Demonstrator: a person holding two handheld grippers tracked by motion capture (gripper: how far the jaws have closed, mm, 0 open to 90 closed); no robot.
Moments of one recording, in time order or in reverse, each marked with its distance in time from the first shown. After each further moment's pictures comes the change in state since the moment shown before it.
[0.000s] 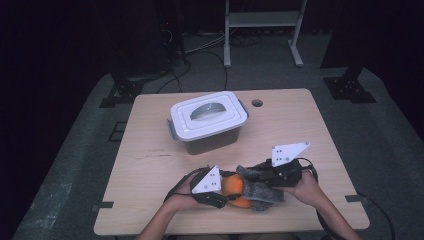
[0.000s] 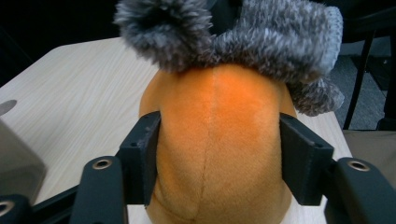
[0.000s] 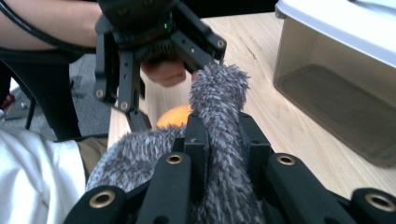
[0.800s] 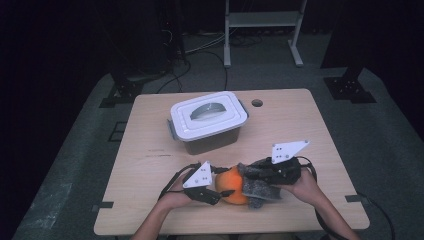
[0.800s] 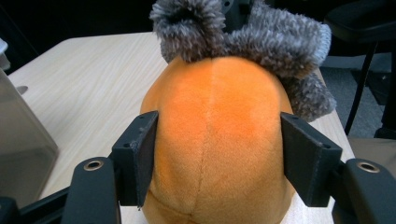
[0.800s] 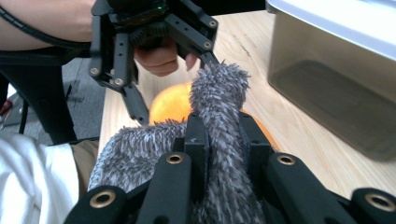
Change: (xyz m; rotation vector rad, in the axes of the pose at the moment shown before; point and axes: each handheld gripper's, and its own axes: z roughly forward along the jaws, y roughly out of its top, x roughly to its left) left arm 0.009 -0.008 -0.010 -0.015 0.008 -0.059; right arm -0.009 -0.008 0.002 -0.014 -0.011 0.032
